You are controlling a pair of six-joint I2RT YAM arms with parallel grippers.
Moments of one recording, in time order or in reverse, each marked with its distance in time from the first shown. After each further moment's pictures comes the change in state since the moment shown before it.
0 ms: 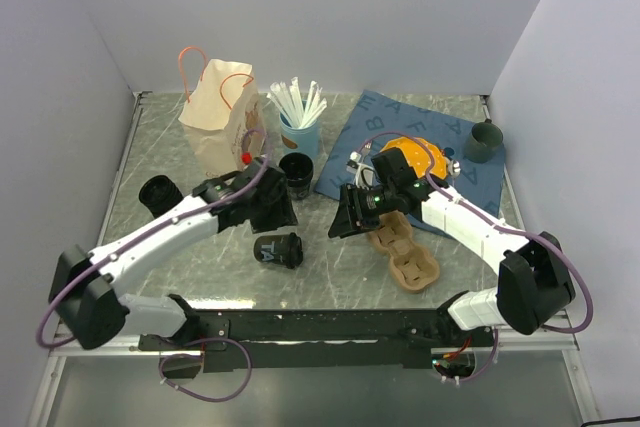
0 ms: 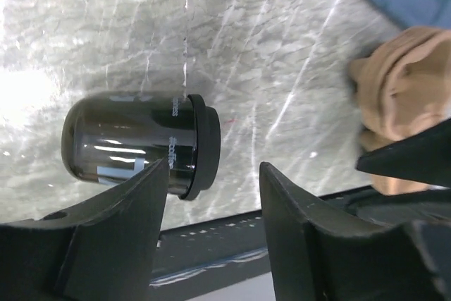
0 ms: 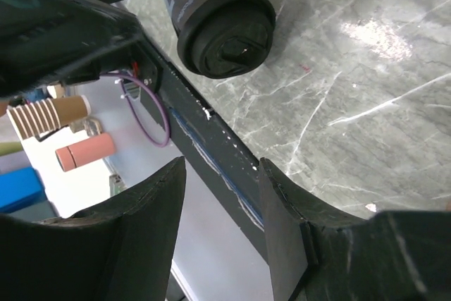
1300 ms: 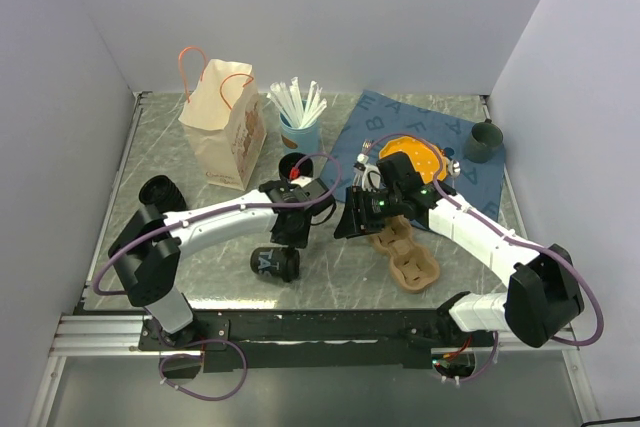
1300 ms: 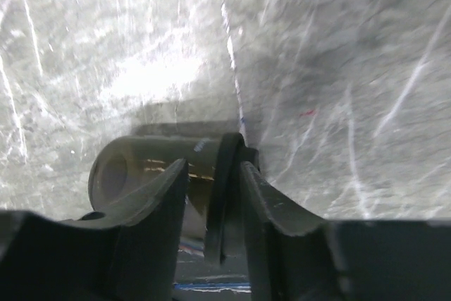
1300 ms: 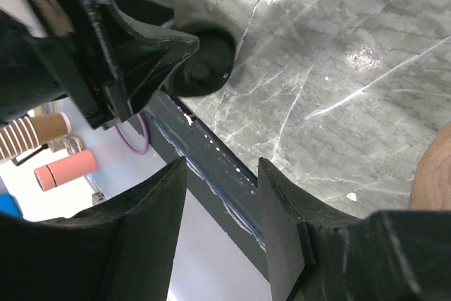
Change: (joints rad) left arm -0.218 0.356 0.188 -0.196 -0.245 0.148; right arm 0.000 -0.074 -0.044 -0.008 0.091 0.003
